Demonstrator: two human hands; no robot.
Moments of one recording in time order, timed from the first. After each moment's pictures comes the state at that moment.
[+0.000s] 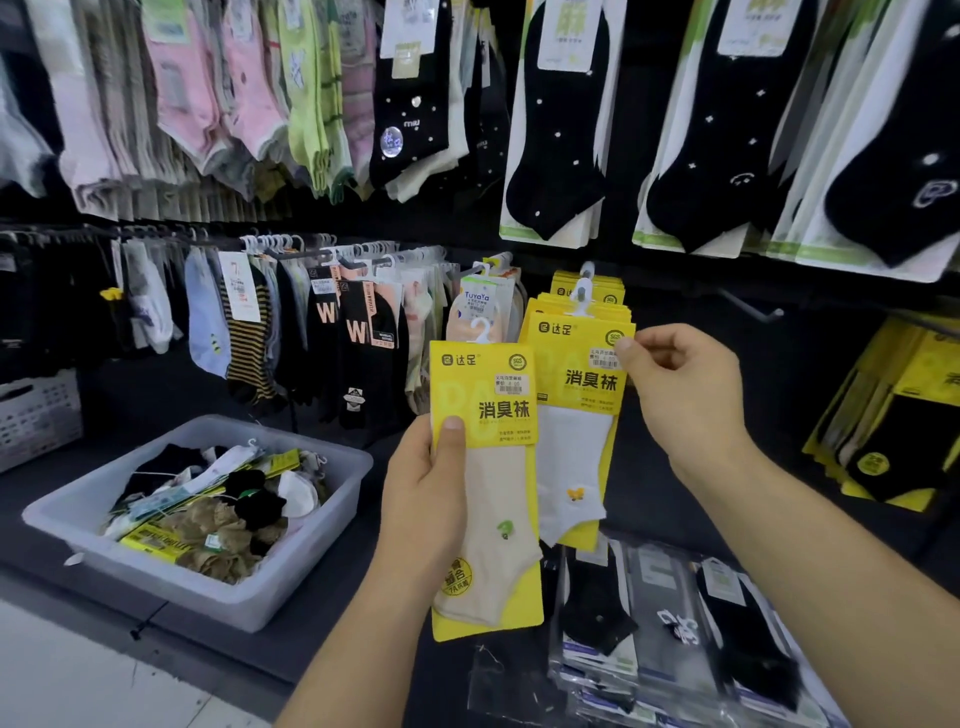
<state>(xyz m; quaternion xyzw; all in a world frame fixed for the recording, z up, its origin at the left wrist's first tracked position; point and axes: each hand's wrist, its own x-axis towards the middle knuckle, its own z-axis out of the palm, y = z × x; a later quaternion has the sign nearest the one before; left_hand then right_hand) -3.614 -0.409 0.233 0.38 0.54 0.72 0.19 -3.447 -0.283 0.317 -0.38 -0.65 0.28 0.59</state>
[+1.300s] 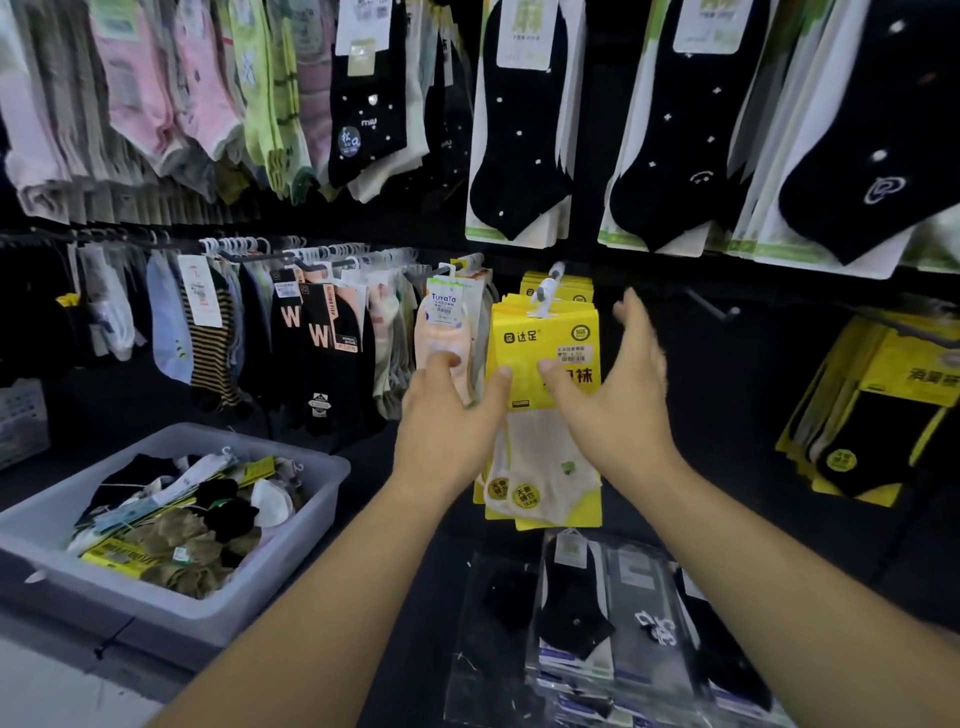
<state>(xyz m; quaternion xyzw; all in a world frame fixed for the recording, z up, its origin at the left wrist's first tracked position) -3.608 -0.343 0.274 0.47 0.68 0.55 0.10 -3.456 -0.283 0.303 -0.40 -0.74 0.17 0.51</state>
